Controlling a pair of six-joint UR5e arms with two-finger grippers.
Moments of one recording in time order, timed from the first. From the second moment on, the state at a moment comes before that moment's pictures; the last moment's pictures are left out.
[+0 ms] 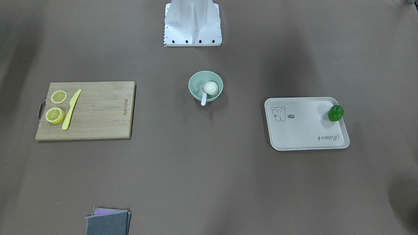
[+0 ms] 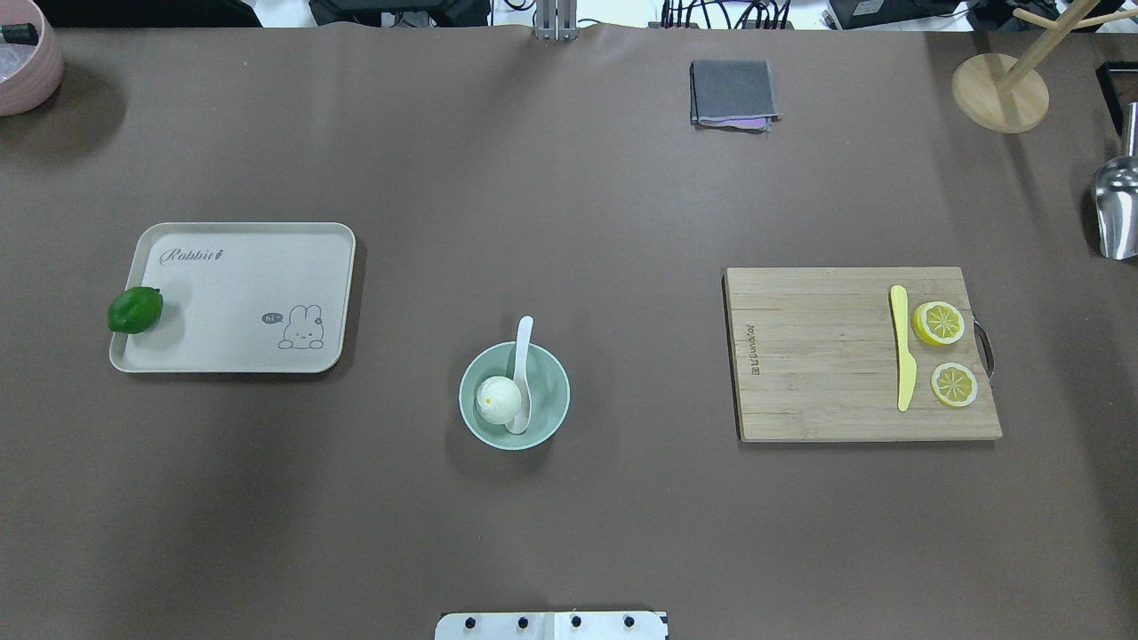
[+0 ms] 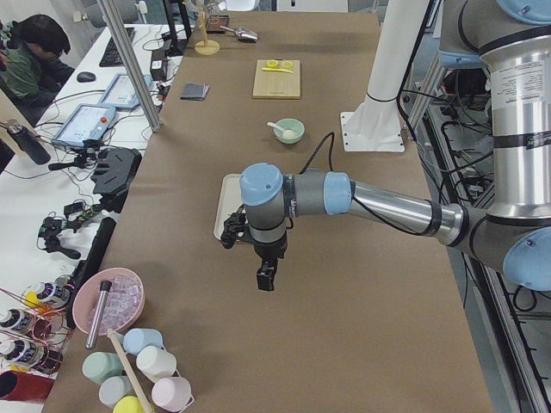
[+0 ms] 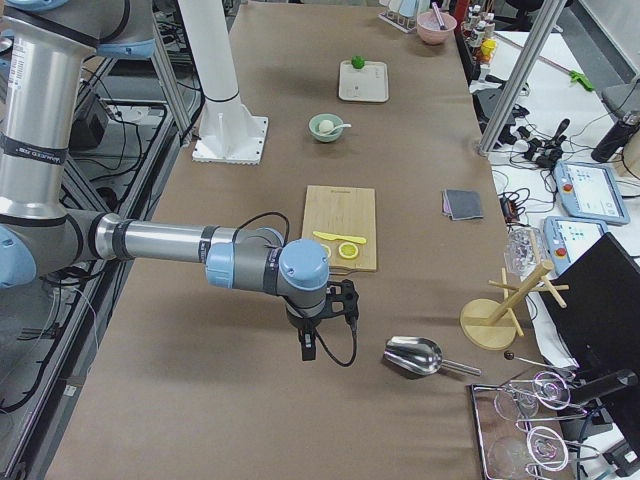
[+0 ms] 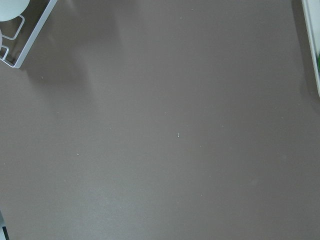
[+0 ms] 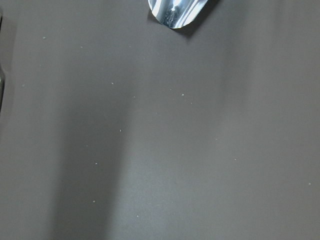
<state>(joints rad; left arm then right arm) -1.58 -1.42 -1.97 -1.25 -2.24 0.28 1.62 -1.84 1.82 -1.60 2.34 -0.24</state>
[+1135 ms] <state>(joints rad) -1.58 -1.43 -1.91 -1.25 -2.24 0.28 1.62 -1.85 1.81 -1.60 2.34 -0.24</state>
